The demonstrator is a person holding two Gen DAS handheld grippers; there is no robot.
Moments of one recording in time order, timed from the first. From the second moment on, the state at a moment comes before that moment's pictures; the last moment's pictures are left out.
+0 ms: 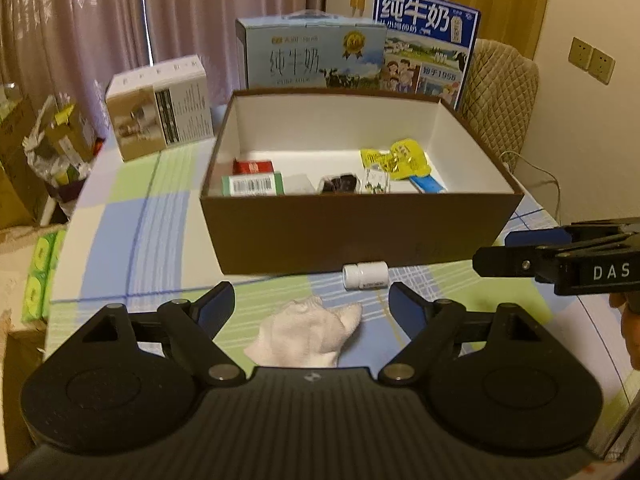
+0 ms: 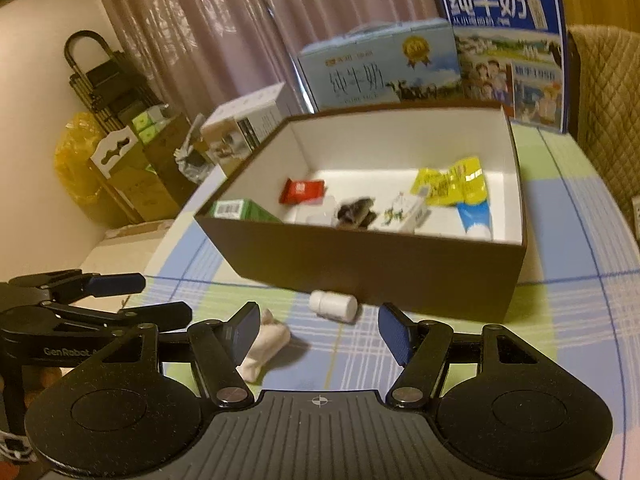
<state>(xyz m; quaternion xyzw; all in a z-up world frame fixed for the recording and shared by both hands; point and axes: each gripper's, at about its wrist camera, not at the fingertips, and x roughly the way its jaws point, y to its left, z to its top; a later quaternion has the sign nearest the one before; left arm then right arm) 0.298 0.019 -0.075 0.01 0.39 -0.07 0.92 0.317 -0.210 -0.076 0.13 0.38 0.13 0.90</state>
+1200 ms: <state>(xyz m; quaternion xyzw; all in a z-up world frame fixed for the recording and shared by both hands) 0.346 0.030 -0.179 -0.01 0.47 -0.06 0.88 0.348 -0.214 -0.159 0.12 0.47 0.07 0.87</state>
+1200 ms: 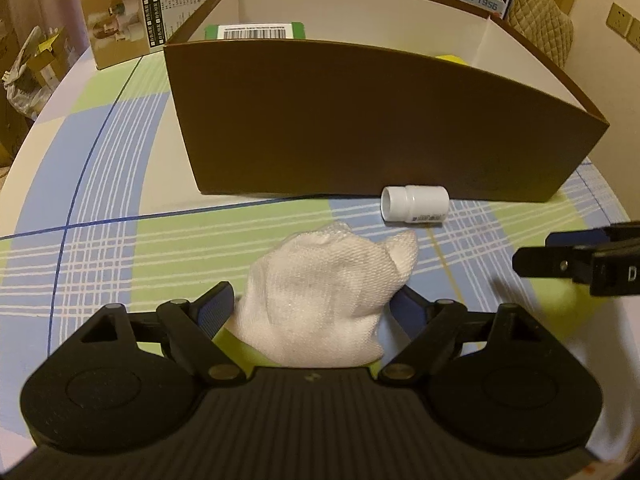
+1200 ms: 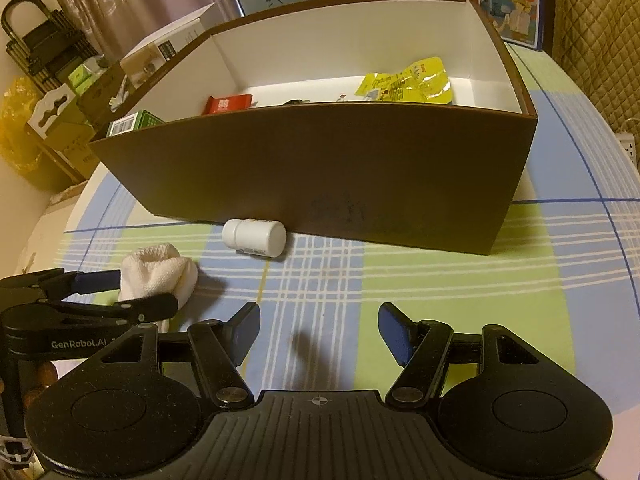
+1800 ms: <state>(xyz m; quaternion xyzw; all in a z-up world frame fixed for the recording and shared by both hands) 0.353 0.021 -0.184 0.01 0.46 -0.08 0.89 0.349 -0.212 -0.162 0.12 0.48 0.06 0.87</state>
